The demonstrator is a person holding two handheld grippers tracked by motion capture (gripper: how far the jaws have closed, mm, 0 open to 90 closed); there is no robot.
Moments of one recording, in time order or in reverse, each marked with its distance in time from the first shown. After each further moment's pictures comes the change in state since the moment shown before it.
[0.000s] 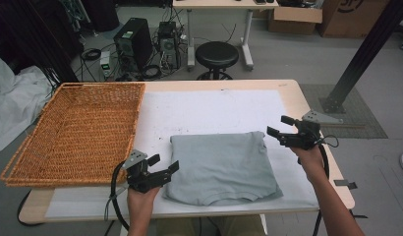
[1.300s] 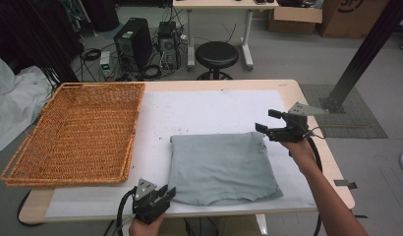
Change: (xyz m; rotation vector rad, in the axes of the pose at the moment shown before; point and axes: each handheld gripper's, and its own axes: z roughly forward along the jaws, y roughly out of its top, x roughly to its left) left arm -0.024 -0.067 -0.014 0.159 0.122 0.012; right arm 0.015 0.021 0.028 0.020 0.084 -0.089
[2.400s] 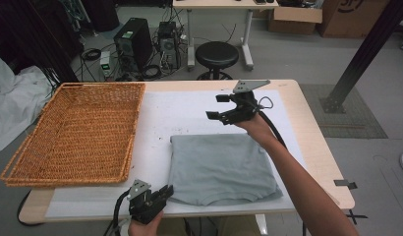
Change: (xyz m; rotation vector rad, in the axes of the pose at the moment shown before) left arm 0.006 -0.002 -0.005 -0.054 -0.061 -0.082; right arm 0.059 0.077 0.115 0.084 0.287 -0.126
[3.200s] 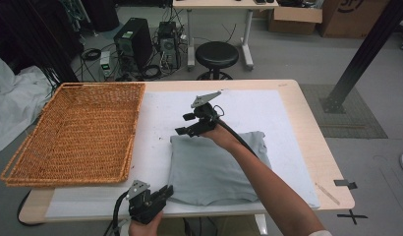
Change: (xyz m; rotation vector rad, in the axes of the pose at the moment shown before) left arm 0.002 -0.002 0.001 -0.004 -0.008 -0.033; right arm 0.015 -0.029 0.118 0.183 0.124 0.016
